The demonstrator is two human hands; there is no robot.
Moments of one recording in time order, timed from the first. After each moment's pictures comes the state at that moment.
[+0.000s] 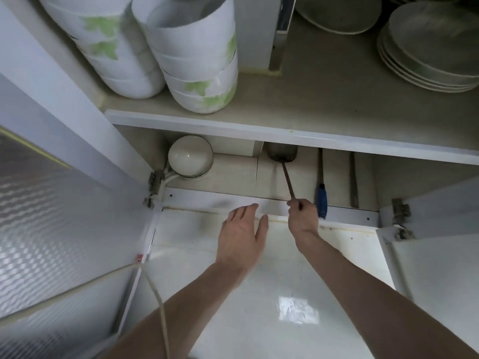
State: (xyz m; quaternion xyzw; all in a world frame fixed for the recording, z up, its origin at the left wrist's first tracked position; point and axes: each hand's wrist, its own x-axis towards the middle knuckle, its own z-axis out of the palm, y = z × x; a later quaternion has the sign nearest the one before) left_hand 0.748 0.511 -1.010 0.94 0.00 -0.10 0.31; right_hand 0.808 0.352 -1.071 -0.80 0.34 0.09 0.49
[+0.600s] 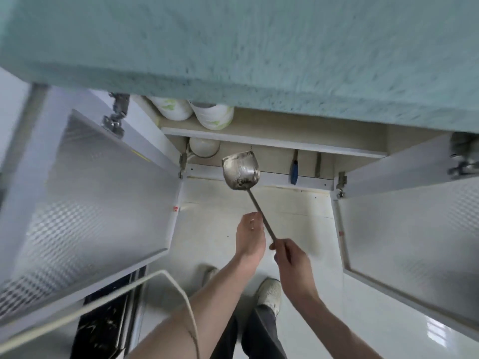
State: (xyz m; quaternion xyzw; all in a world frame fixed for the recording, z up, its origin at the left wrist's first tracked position) left_hand 0.643 0.470 -0.739 0.65 0.37 -0.24 0.62; right_hand 0.582 0.362 -0.727 -0.78 0.26 0.22 0.51
